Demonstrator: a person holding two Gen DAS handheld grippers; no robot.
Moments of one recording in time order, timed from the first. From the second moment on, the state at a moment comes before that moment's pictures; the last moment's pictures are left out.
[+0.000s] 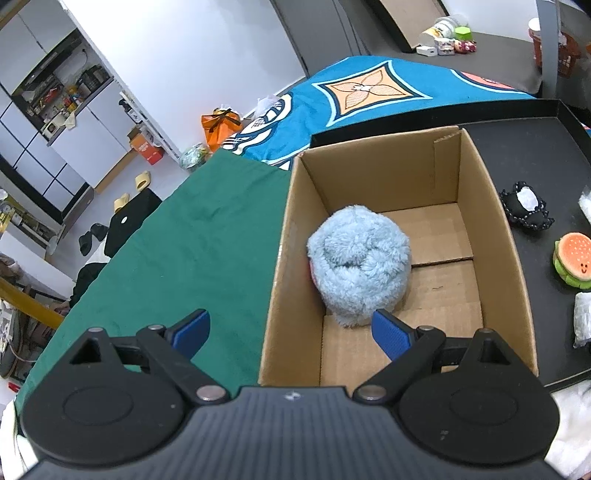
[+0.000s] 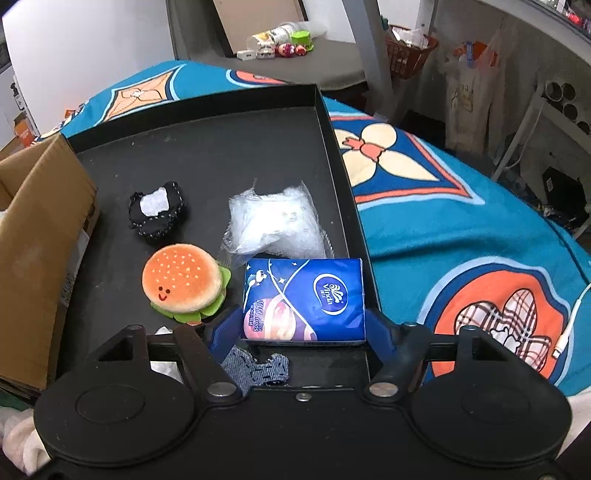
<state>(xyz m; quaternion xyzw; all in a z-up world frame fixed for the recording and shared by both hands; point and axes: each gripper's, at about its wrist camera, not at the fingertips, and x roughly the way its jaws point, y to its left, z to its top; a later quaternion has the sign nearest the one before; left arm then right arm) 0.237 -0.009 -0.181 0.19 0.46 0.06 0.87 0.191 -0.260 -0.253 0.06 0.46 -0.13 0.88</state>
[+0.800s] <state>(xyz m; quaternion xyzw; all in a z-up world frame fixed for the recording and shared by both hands) 0.233 0.011 -0.174 0.15 0.45 0.06 0.88 0.192 -0.235 -0.201 0.05 0.37 -0.08 0.92</state>
